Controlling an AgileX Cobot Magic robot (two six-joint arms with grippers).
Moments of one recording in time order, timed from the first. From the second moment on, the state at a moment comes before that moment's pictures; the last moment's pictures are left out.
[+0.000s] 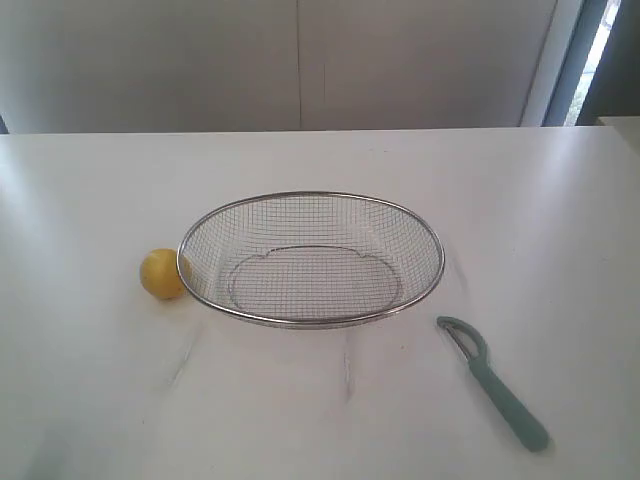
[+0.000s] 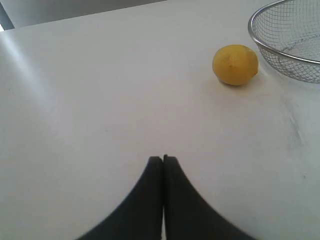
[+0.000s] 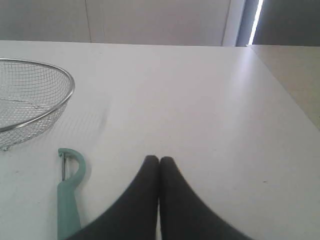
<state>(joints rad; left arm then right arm) -0.10 0.00 0.02 -0.10 0.39 0.21 0.01 0.01 0.00 0.05 0.33 -0.04</state>
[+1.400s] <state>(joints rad) -0.10 0.00 0.02 -0.10 0.39 0.21 0.01 0.01 0.00 0.05 0.05 -0.04</state>
